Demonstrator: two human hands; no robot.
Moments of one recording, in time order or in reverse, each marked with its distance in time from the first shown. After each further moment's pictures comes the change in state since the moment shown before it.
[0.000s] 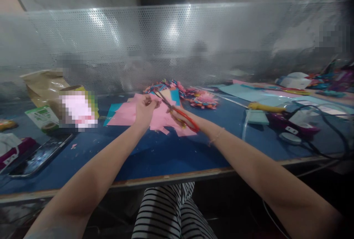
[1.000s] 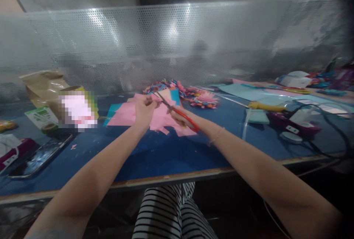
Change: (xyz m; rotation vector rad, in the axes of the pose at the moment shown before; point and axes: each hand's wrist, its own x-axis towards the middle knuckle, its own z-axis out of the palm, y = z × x) left_hand 0.001 -0.001 -0.001 0.061 0.000 0.014; right_hand -0.006 -0.013 0.002 -0.019 -0.040 0.107
